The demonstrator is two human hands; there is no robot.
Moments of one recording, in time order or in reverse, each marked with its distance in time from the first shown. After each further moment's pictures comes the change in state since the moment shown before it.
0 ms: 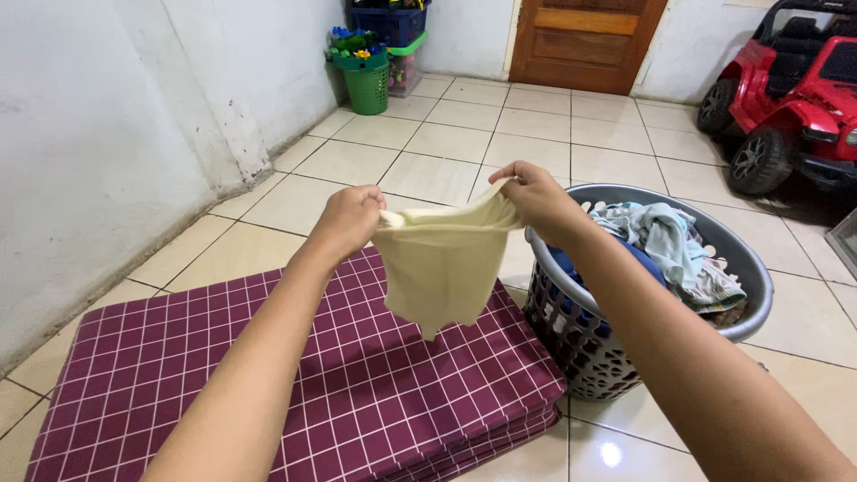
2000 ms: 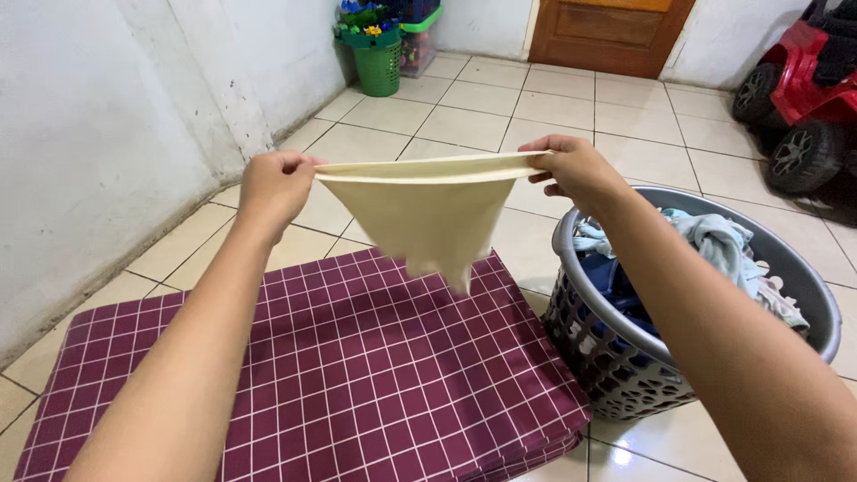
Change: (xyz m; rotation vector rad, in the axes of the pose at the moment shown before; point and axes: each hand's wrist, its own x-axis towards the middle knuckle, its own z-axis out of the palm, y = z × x) left_hand 0.061 -0.081 -0.059 -0.123 0.293 -0.171; right_hand 0.096 0.027 -0.029 -0.043 0.029 0.144
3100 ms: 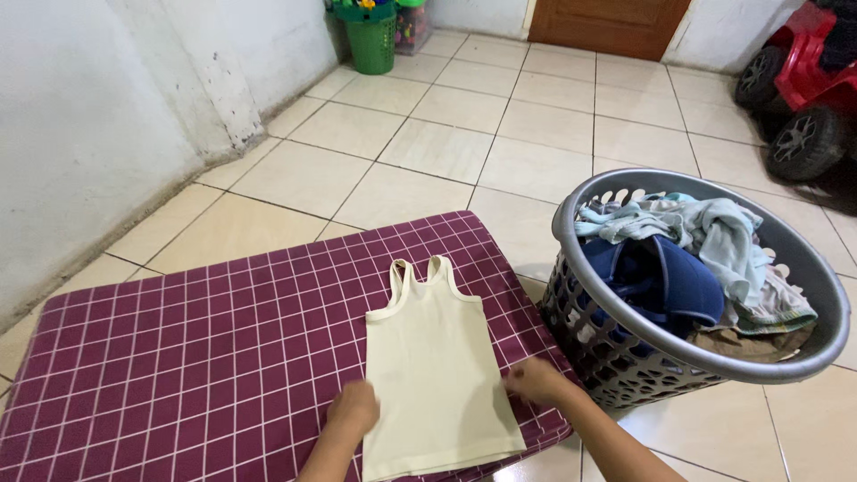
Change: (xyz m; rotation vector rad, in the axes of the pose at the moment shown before) left_hand -0.233 -0.214 0.176 0.701 -0.757 -0.569; right_hand -0.141 0.341 0.115 -0.481 -0.486 0.505
